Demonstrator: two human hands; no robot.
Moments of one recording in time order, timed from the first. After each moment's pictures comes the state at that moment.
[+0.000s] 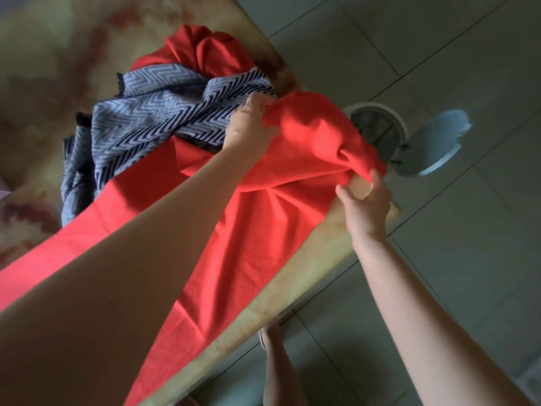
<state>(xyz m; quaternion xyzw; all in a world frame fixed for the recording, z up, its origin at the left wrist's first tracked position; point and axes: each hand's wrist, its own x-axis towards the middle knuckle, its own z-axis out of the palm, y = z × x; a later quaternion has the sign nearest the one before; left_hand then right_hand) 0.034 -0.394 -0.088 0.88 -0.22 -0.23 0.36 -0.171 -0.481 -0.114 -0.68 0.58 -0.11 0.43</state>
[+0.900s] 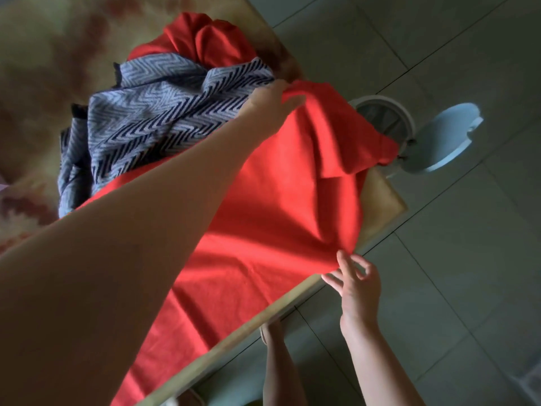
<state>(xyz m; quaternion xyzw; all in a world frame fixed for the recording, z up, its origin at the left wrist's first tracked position) 0.044 -0.428 -0.084 0.88 -0.31 -0.25 0.27 -0.254 -0.396 -0.107 -0.39 0.67 -0.16 0.61</state>
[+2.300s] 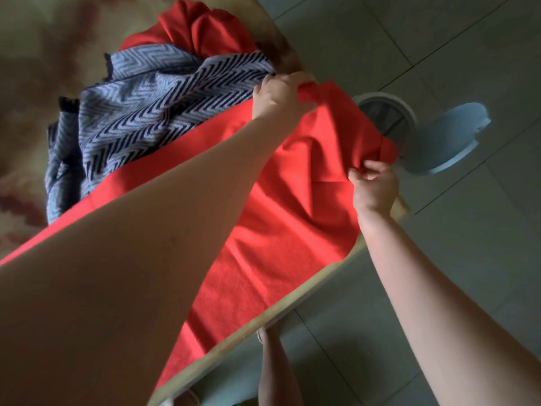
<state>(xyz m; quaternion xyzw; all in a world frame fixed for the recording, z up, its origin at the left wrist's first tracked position) 0.040 -0.450 -0.098 0.91 -0.31 -0.18 0.22 -0.149 -0.519 -0.148 -0.66 0.61 -0.13 0.42</state>
